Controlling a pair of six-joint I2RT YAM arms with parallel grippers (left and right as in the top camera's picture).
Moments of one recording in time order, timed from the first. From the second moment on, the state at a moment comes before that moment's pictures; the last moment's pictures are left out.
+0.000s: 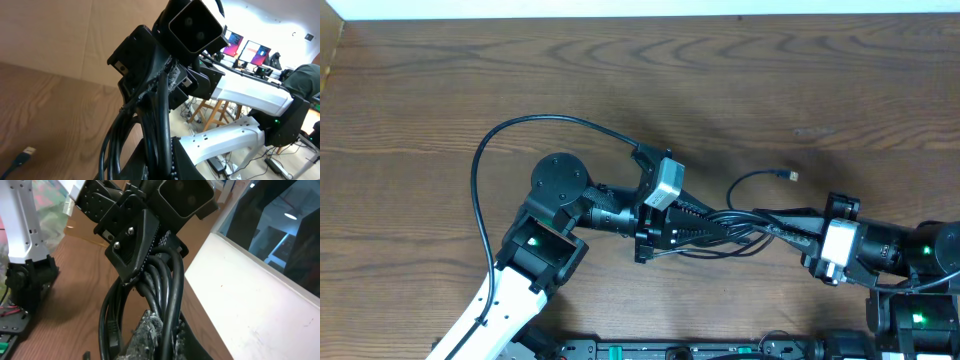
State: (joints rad) left arm -0.57 1.07 0.86 0.29 1.19 -0.38; right arm -0.02 0.65 0.67 0.16 -1.38 -0.26
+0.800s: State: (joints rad) left arm -0.57 1.07 0.86 0.28 1.10 -0.38; right arm -0.02 0.65 0.67 0.15 -1.12 -0.02
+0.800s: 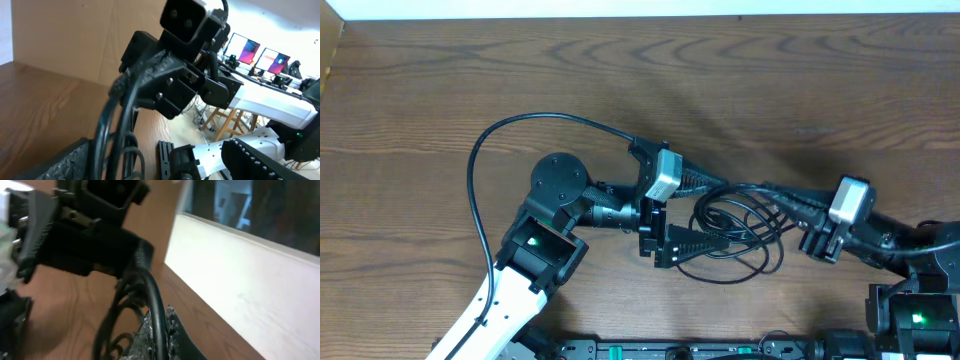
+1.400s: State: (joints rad) left arm -0.52 1.07 0.87 -0.14 0.76 -0.49; right arm -0.02 0.65 0.67 0.23 -0.93 0.10
